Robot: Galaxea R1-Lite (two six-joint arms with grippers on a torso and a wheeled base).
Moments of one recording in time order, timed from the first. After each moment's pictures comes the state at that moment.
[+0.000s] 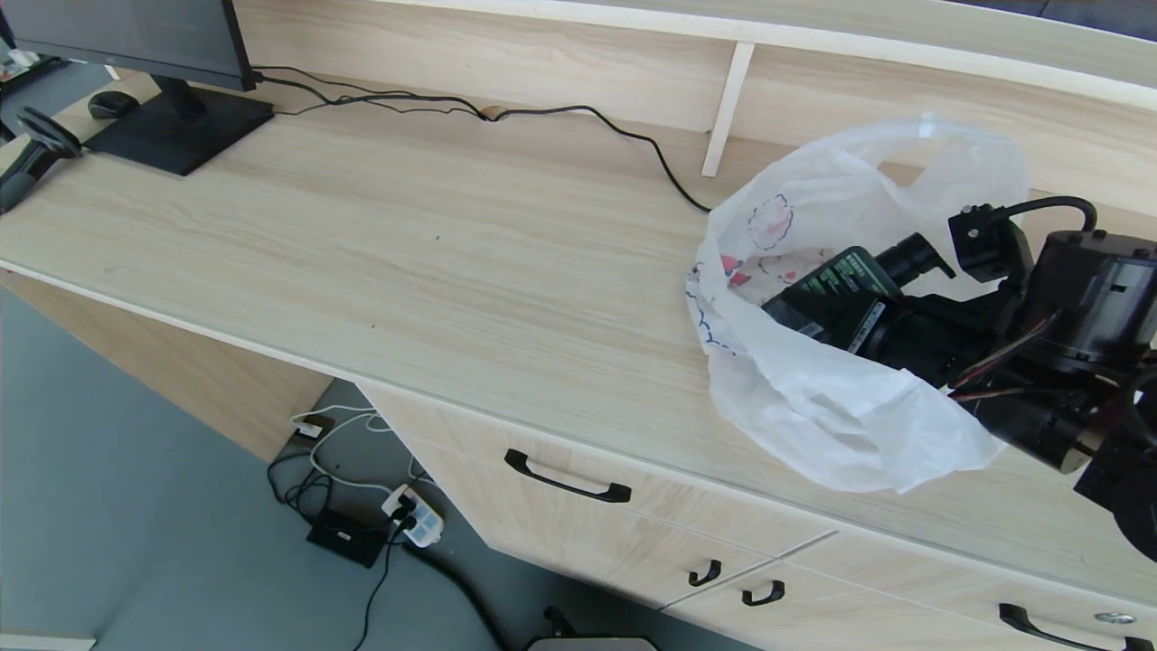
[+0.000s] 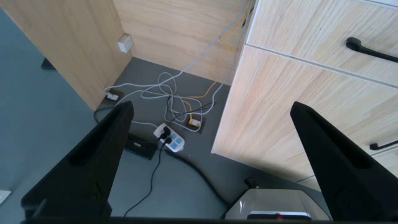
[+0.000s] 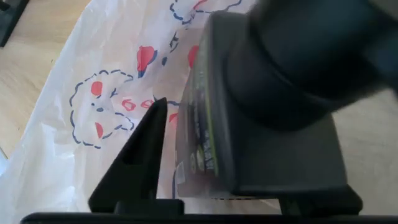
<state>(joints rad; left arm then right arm) 0.00 0.00 0.00 -0.02 0.00 0.04 0.37 1.63 -0.73 -0.86 -0.01 0.41</state>
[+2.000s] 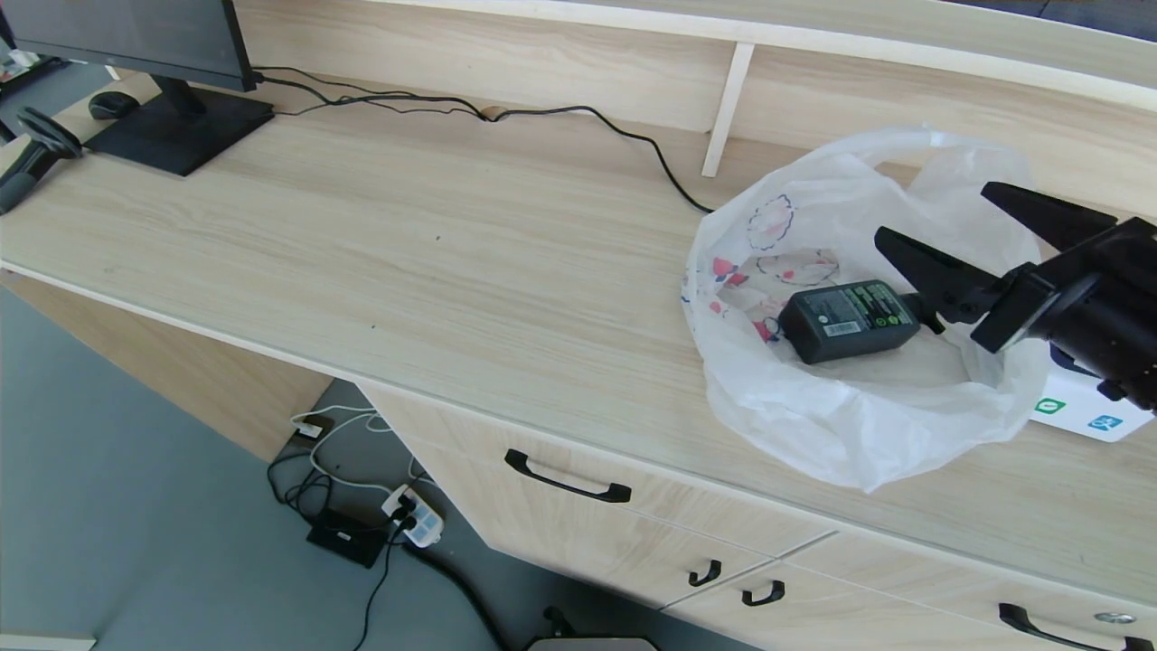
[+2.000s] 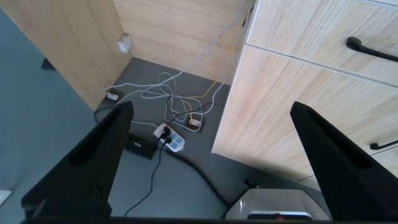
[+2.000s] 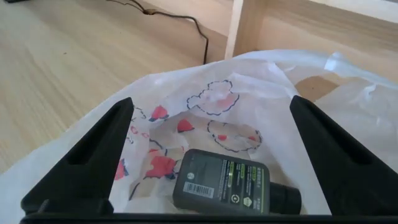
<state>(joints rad) 0.00 0.00 0.00 -0.02 0.00 0.04 0.30 1.35 -0.58 -1.06 0.12 -0.19</state>
